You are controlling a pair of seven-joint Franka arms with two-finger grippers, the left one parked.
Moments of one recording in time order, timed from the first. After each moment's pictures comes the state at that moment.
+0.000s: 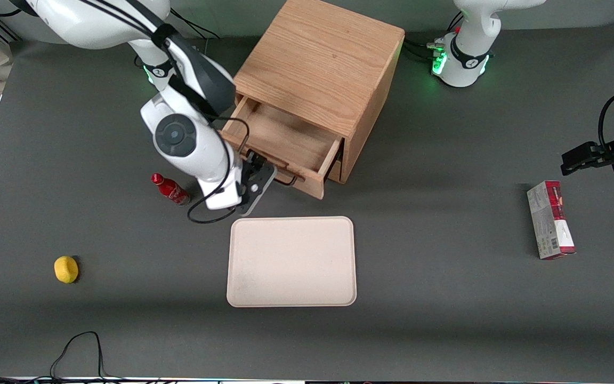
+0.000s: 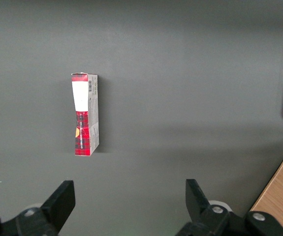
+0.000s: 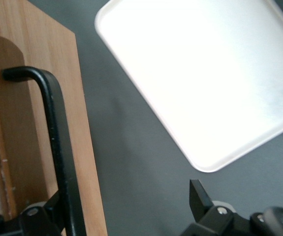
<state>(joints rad) -0.06 0.47 0.67 -1.64 -0.13 2.00 -0.29</state>
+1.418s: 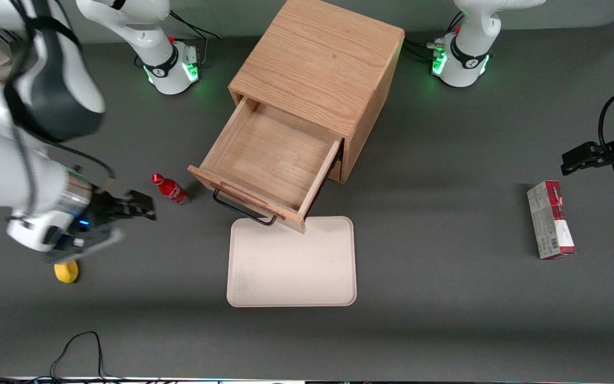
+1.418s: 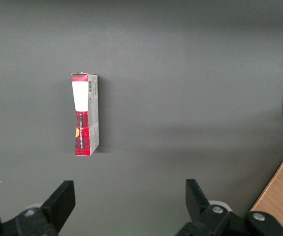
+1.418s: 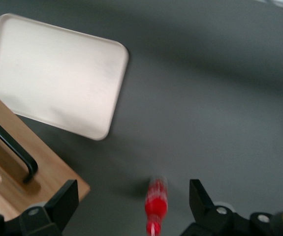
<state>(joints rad) -0.07 0.28 0.24 -1.43 0.04 1.70 -0.04</state>
